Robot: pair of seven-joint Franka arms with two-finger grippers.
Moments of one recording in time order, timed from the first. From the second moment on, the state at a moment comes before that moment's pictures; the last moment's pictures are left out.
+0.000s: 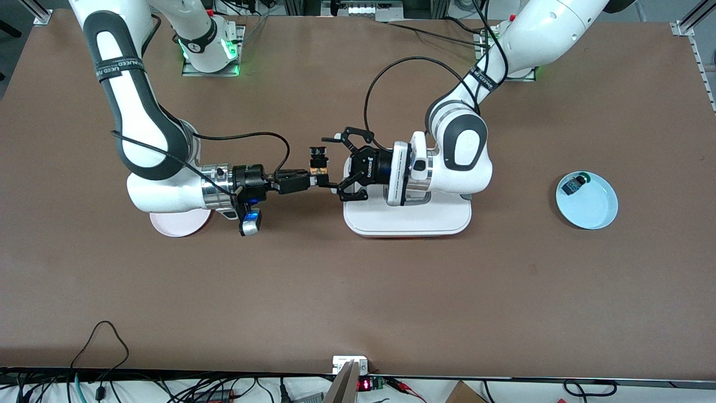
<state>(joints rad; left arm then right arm) -0.18 0.61 -0.46 -1.64 -1.85 2.07 1.82 0.28 0.50 0.04 -1.65 1.50 1.80 0.02</state>
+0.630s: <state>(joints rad) -0.10 0.61 -0.46 -1.63 -1.69 1.98 1.57 0.22 0.49 0.03 -1.63 1.41 1.71 0.02</state>
